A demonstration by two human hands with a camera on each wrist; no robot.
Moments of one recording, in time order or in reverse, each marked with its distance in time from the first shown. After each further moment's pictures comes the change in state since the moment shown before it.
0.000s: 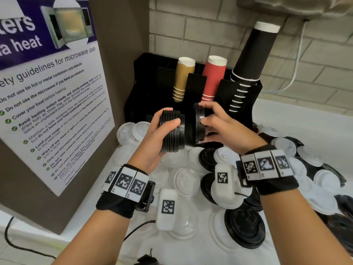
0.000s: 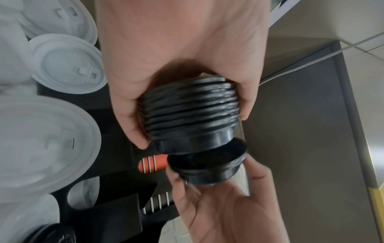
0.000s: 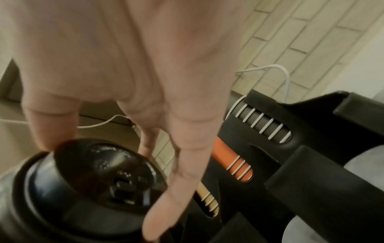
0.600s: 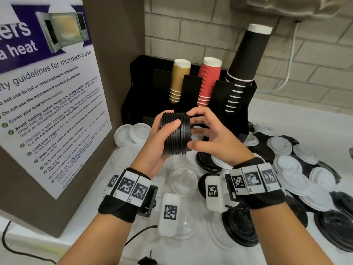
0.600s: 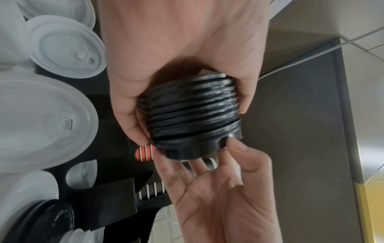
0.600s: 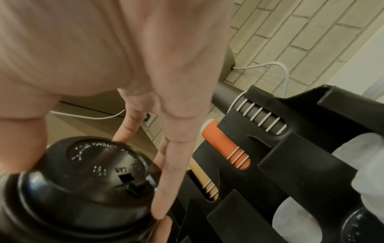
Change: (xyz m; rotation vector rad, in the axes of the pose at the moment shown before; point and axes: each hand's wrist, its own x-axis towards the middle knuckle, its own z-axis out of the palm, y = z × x) left_hand -0.004 -0.004 0.013 -0.070 0.008 -0.013; right_hand -0.017 0.012 0.021 -0.037 0.015 -0.259
